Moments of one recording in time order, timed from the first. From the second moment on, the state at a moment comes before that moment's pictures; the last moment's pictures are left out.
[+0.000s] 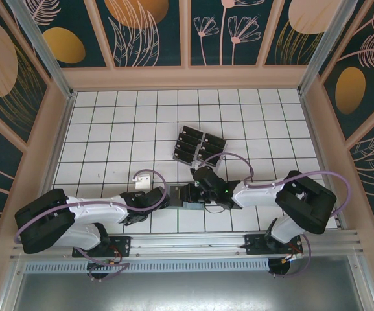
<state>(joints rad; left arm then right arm) -1.05 1.32 0.41 -0.27 -0.58 -1.04 1.01 1.52 0.56 0.19 -0.18 0.97</state>
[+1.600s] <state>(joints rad) -1.05 1.25 0.40 -0.31 -0.56 -1.05 1.01 1.41 0.63 0.03 -0.13 0.90</state>
